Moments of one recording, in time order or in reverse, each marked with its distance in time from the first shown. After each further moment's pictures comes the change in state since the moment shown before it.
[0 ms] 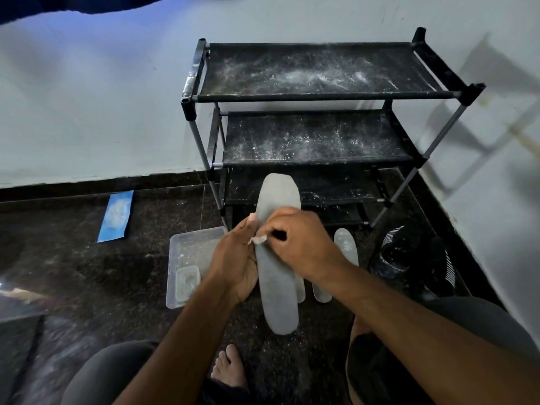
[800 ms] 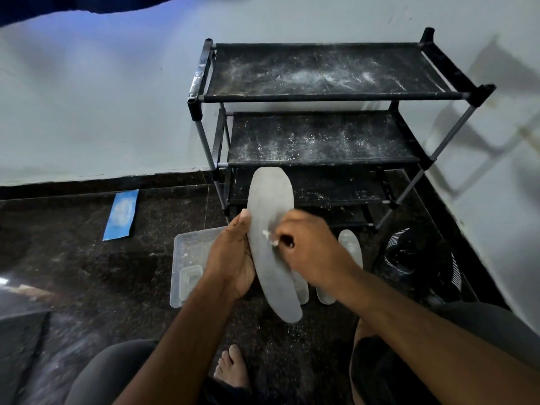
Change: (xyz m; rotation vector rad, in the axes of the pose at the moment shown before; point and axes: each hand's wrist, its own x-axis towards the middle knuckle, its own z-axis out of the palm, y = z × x) left_hand 0.000 0.009 -0.003 -0.062 0.056 0.030; right_hand -0.008 -0.001 -0.004 -0.126 -0.094 0.057
